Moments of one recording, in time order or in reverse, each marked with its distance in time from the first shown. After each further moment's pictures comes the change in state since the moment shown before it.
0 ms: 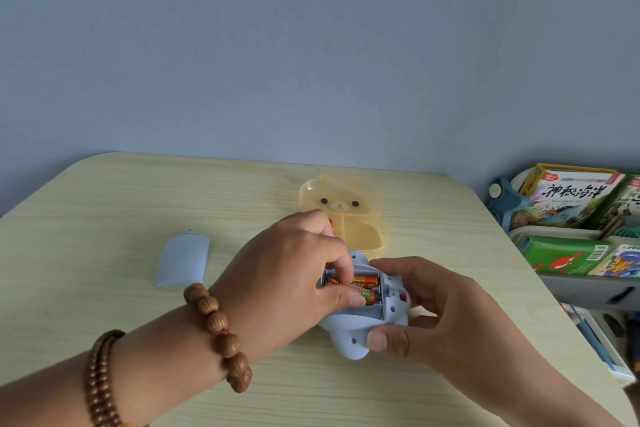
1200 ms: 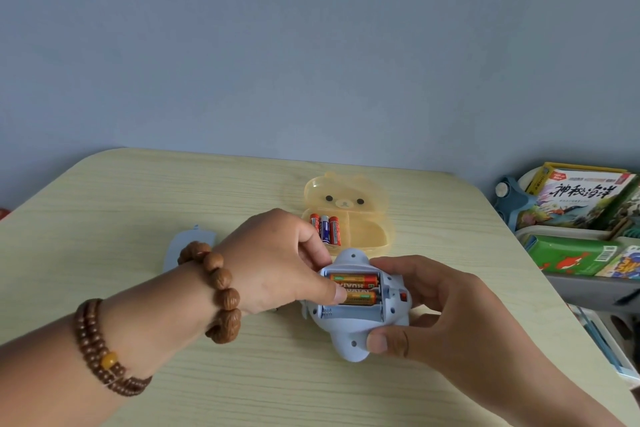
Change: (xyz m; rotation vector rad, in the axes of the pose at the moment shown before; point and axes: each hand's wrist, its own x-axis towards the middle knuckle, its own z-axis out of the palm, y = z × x) left_hand 0.010 -0.014 -0.014 -0.288 -0.214 -0.409; right_hand -0.001 -0.003 0.002 -0.087 0.000 0.010
